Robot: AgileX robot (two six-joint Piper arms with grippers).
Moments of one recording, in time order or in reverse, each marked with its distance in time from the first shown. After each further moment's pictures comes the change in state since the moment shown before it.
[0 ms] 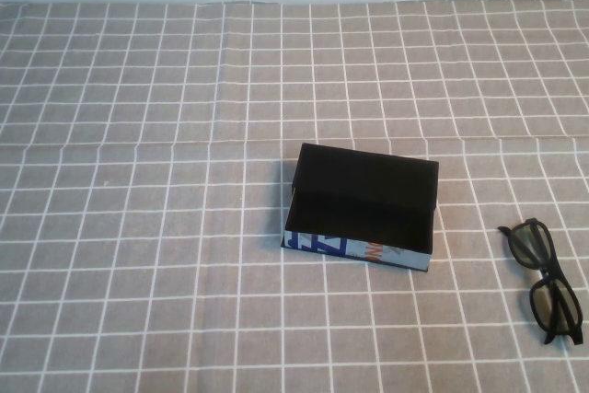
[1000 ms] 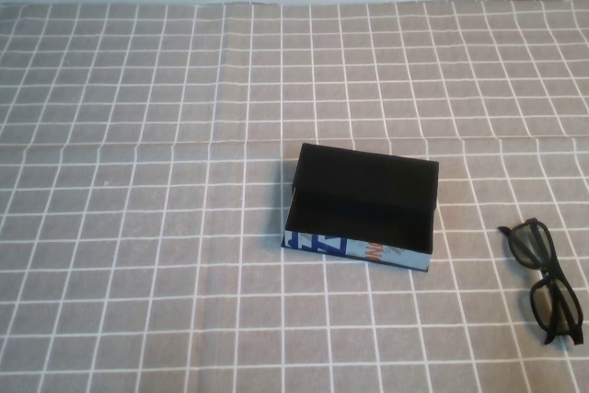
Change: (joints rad) right arm -0.191 -0.319 0.542 0.103 -0.453 -0.102; left arm 0.000 0.000 0.000 0.000 0.000 0.000
